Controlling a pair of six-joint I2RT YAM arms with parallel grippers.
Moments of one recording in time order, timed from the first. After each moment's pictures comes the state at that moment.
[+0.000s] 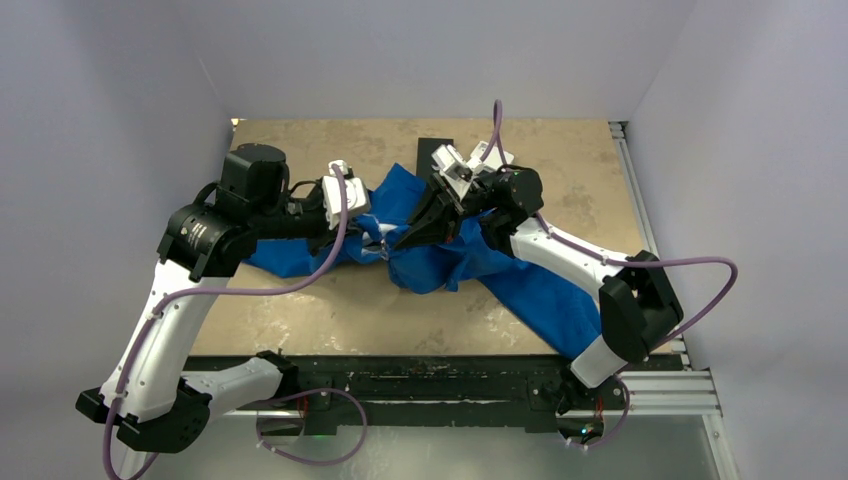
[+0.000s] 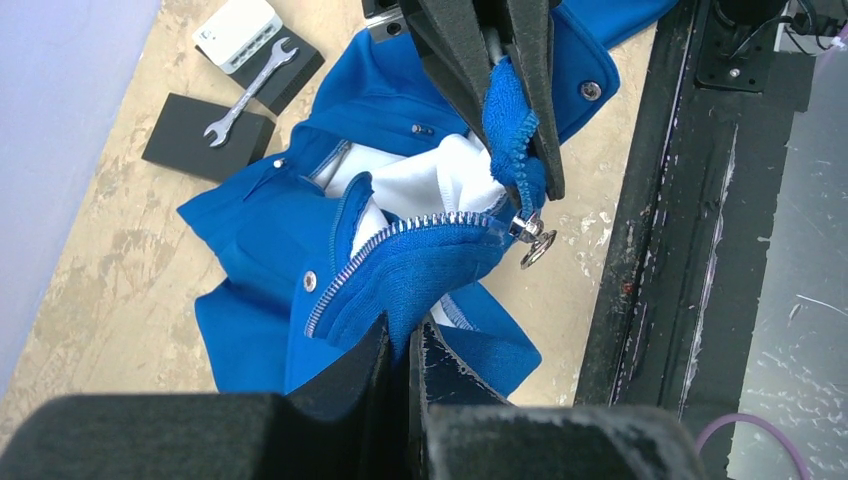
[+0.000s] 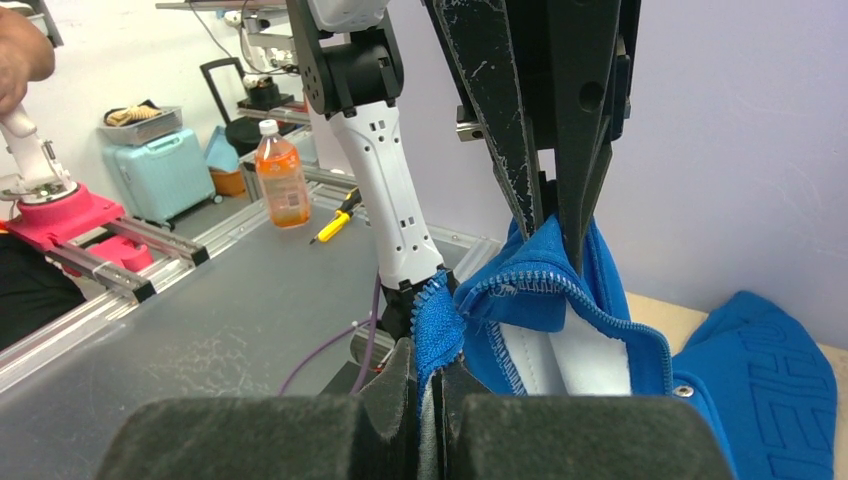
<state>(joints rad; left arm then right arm) -0.48 1.10 1.60 -1.11 0.57 0.59 0.68 1.59 1.14 1.21 -1.33 0.77</state>
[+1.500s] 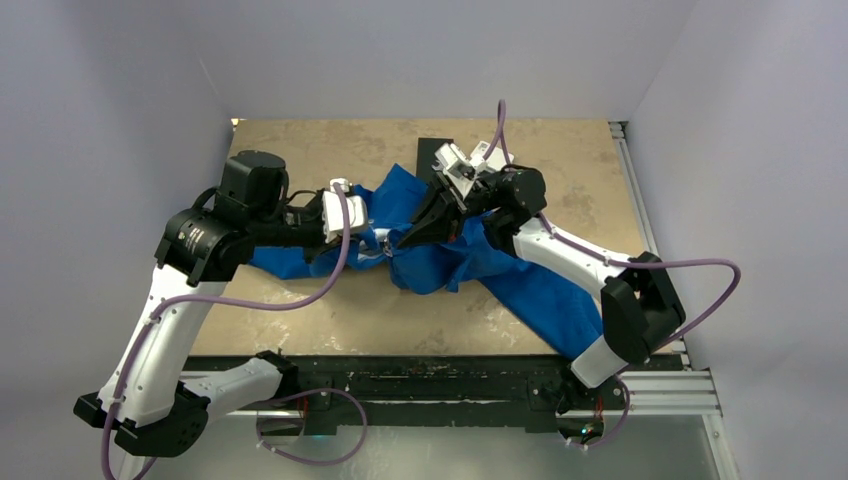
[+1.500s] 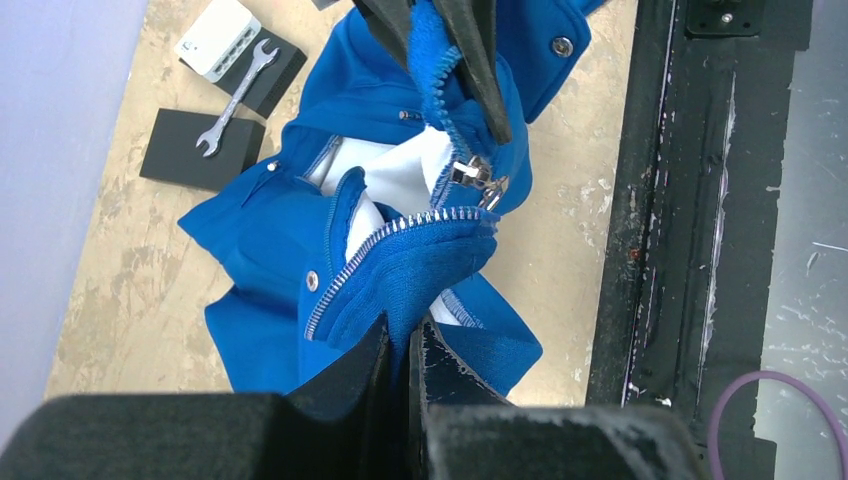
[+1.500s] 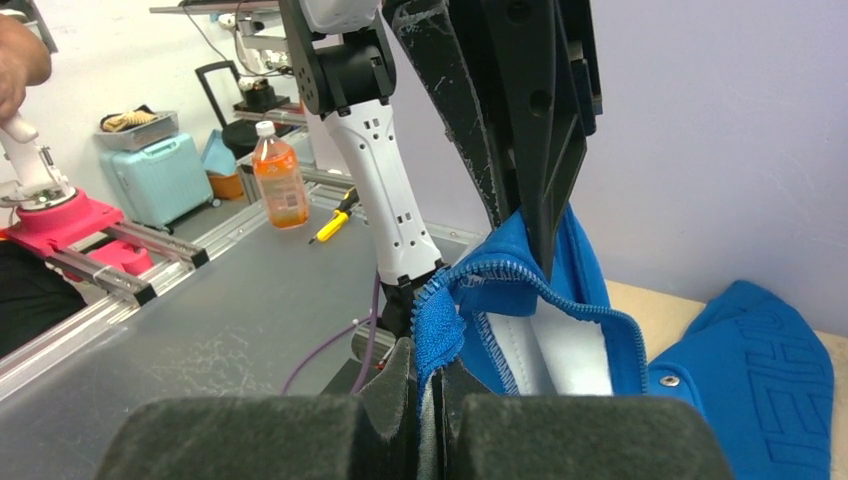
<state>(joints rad) -0.48 1.08 1.58 -1.17 0.60 0.72 0.66 1.58 1.13 1.21 -1.33 0.78</state>
